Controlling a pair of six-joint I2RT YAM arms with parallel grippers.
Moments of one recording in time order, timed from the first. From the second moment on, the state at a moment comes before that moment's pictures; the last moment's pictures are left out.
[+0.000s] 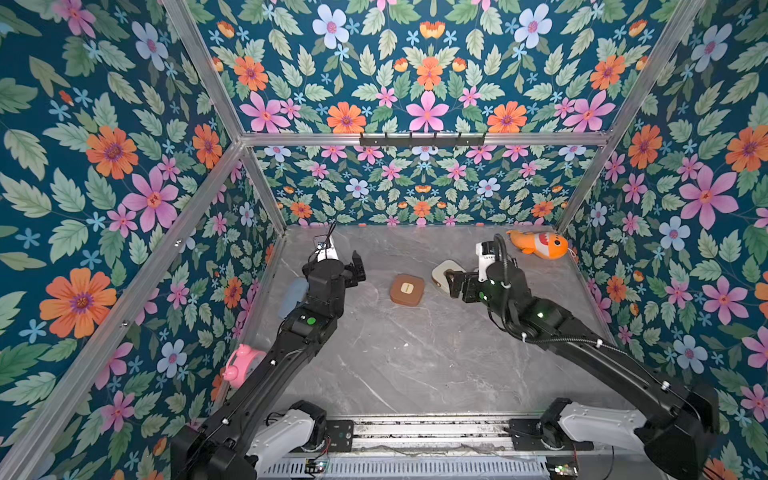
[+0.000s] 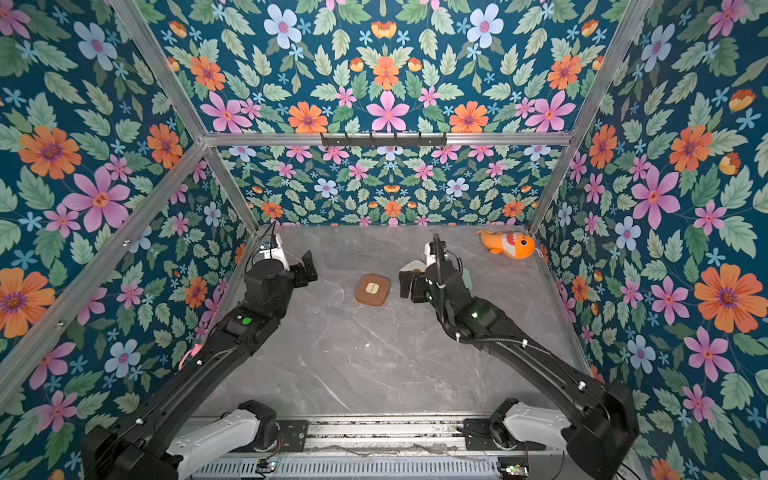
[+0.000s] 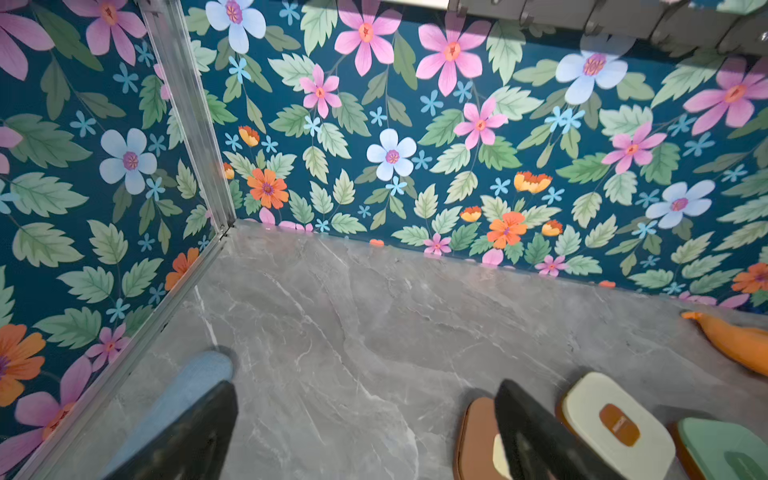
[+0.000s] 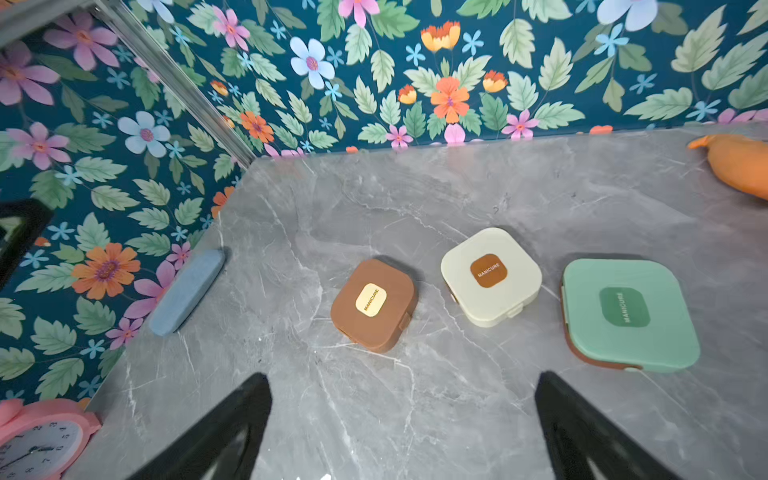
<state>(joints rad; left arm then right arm) -0.45 1.05 0.86 -0.04 -0.49 -0.23 0.69 1.09 0.87 -0.15 0.24 0.40</state>
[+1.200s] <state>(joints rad) 0.00 1.59 0.22 1.16 -0.29 -0.09 0.04 1.46 0.22 0.82 0.24 0.11</state>
